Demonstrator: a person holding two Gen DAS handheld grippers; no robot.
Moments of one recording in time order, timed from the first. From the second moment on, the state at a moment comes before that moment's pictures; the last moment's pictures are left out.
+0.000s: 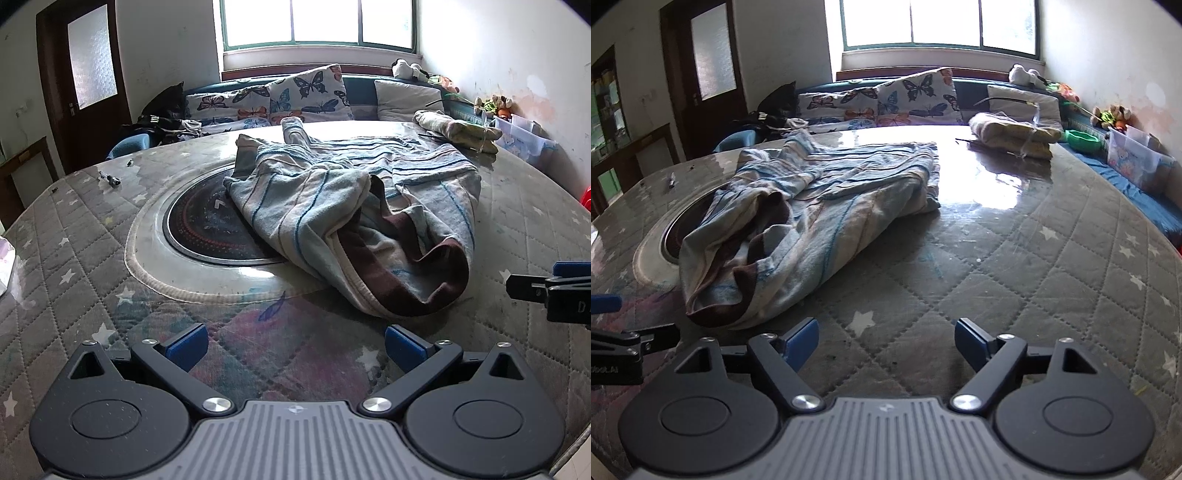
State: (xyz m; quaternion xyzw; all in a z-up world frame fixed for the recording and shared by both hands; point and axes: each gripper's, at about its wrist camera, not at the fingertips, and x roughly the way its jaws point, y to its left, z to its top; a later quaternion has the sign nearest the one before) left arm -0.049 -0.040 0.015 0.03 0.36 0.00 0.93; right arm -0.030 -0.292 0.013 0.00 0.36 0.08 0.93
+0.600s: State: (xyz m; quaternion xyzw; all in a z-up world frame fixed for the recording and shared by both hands) left arm -0.049 -0.044 0.013 0.03 0.37 0.00 0.93; right arm -0.032 -0.279 0.012 -0.01 0.36 0.09 0.93
